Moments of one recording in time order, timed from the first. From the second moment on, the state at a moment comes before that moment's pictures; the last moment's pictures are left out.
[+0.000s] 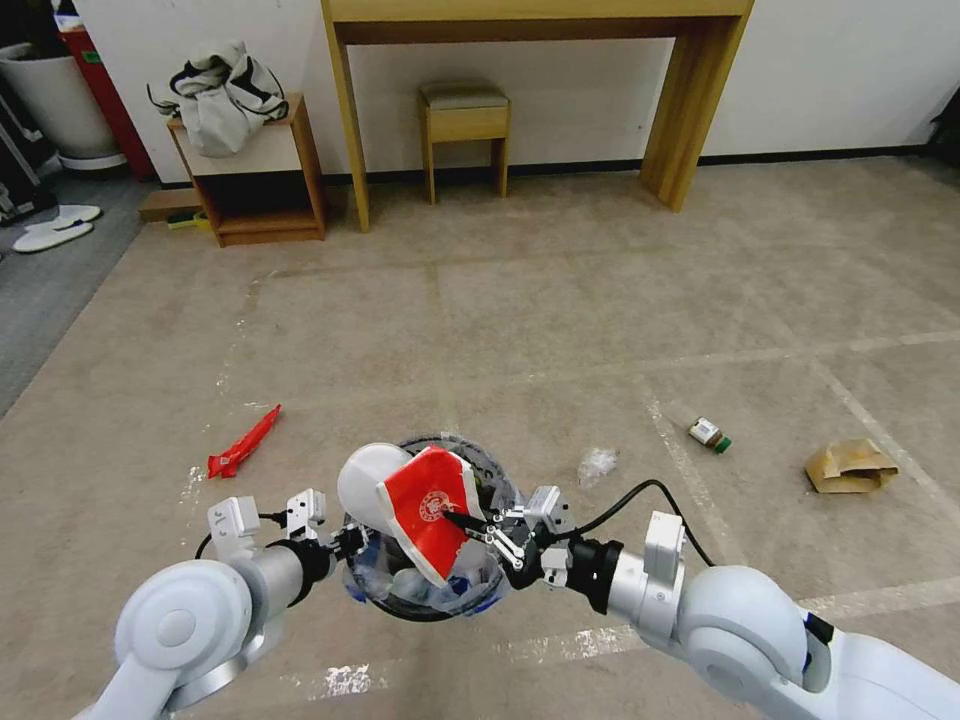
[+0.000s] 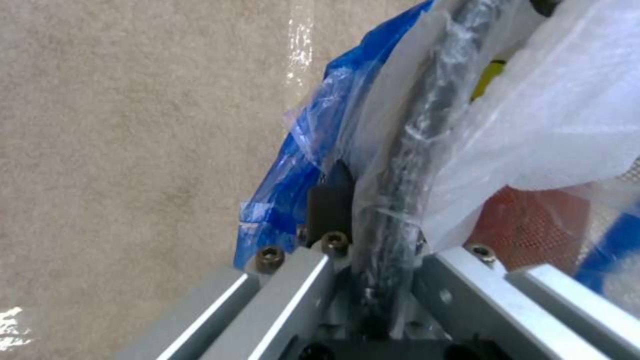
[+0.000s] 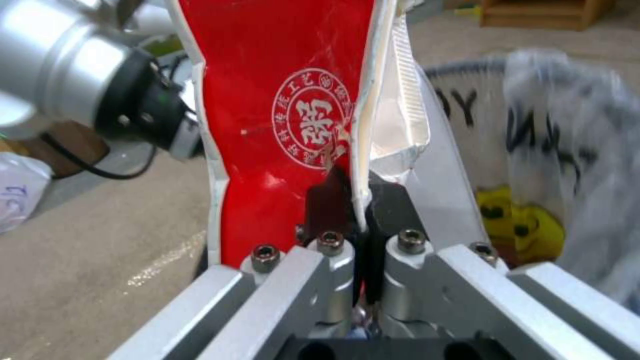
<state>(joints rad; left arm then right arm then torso) 1.39 -1.01 -0.50 -2.28 -1.61 0.72 -0.79 -1.09 0.67 -0.12 2.24 0.78 -0.20 -0.14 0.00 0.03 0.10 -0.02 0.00</state>
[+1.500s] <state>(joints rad) 1.40 -1.05 -0.50 -2.30 -1.67 0.71 -0.83 -1.02 0.69 -0.13 2.19 0.80 -0.17 -0.11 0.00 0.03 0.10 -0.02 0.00</state>
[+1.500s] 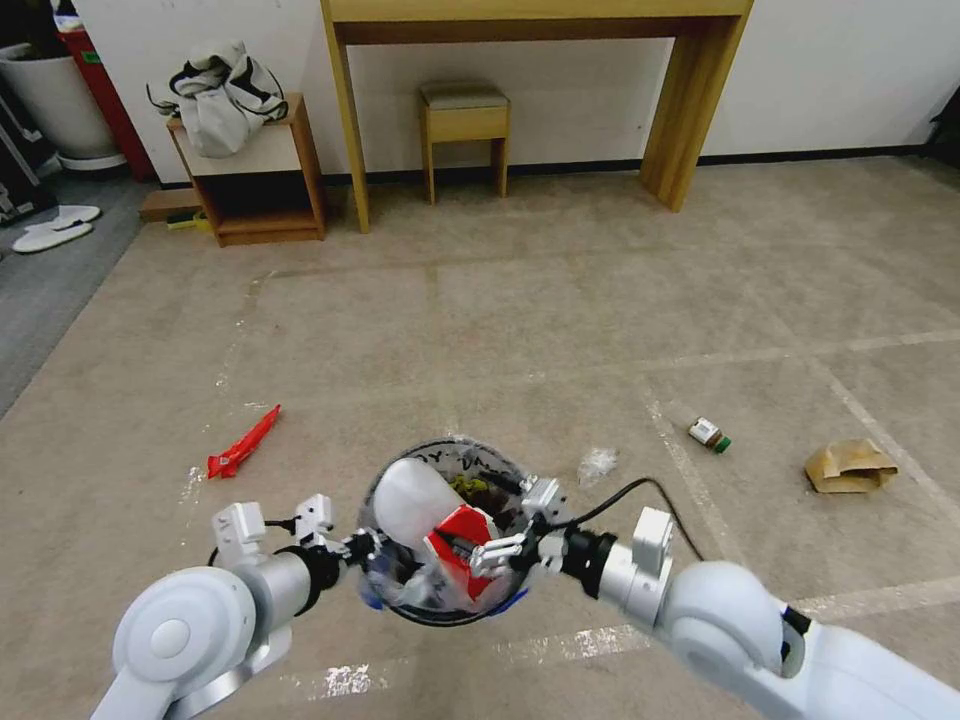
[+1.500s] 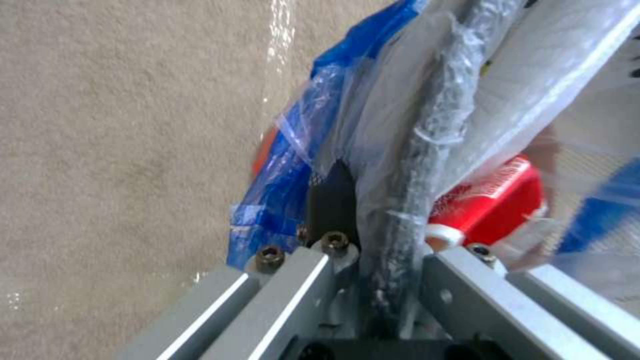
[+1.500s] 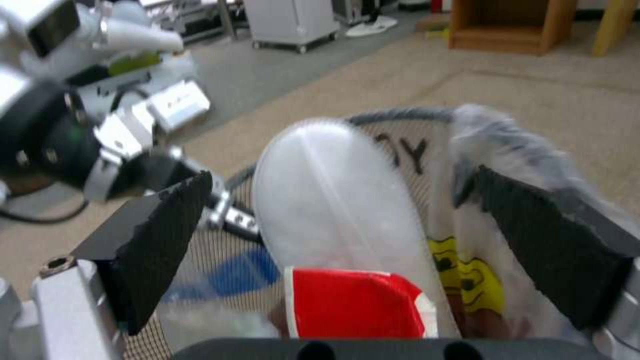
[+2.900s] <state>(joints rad) 1.38 -0.97 -0.72 -2.18 -1.67 0.72 -0.79 -0.42 0.79 -0.34 1.57 0.80 -0.41 -0.08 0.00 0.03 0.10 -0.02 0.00</state>
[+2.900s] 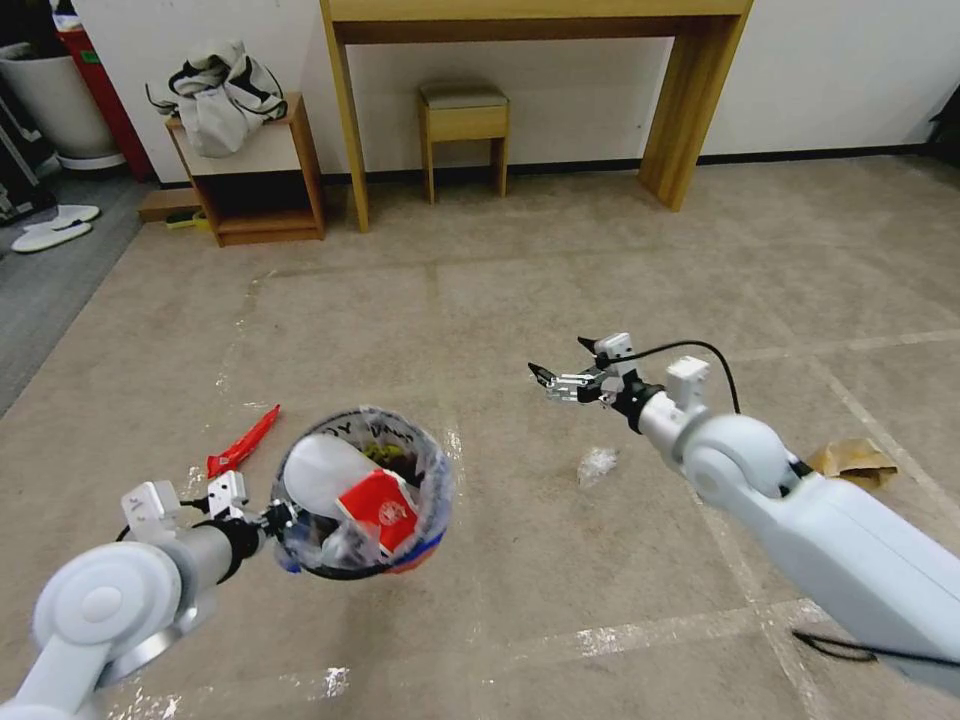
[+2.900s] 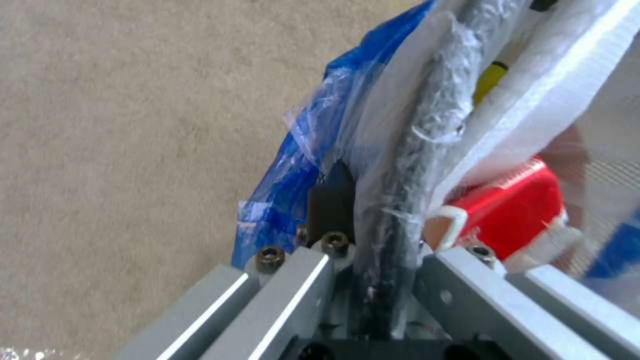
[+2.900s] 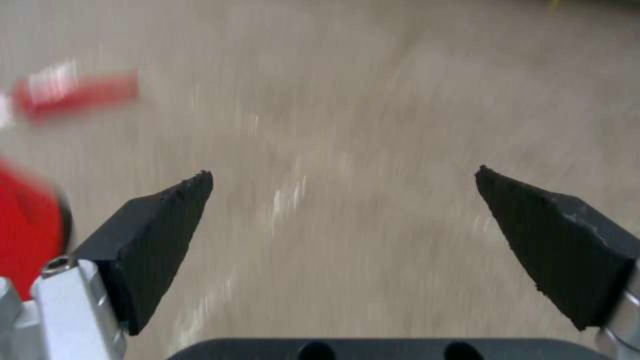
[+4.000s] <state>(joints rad) 1.40 -1.00 -0.74 -2.19 -1.65 0.73 -0.75 -0.26 1.01 -0.56 0.90 0.85 -0.70 0.01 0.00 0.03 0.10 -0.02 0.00</state>
